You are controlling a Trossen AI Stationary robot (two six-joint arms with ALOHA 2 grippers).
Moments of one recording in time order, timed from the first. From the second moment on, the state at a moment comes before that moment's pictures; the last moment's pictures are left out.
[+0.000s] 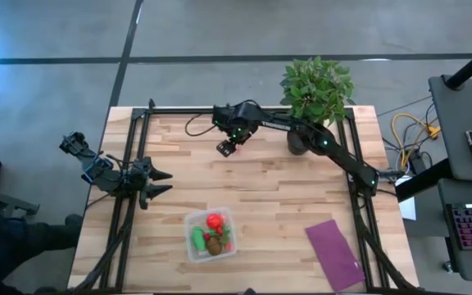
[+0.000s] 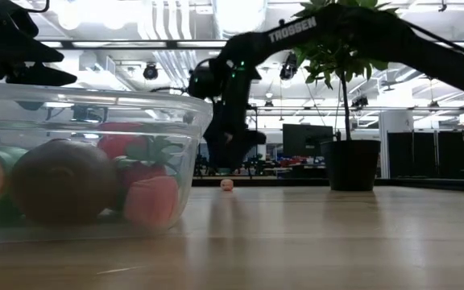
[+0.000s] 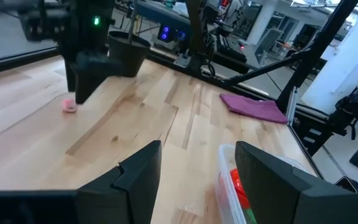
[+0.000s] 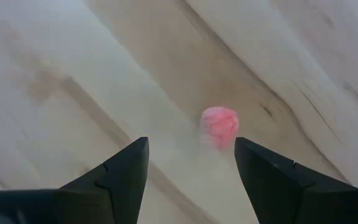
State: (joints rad) left arm -0.68 0.06 0.18 -0.39 -0.77 -0.52; right arm -0.36 2.49 2.32 -1.21 -0.07 0.38
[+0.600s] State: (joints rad) left arm -0.68 0.06 0.18 -0.39 -0.77 -0.52; right arm -0.38 2.52 2.31 -1.18 0.00 0.34
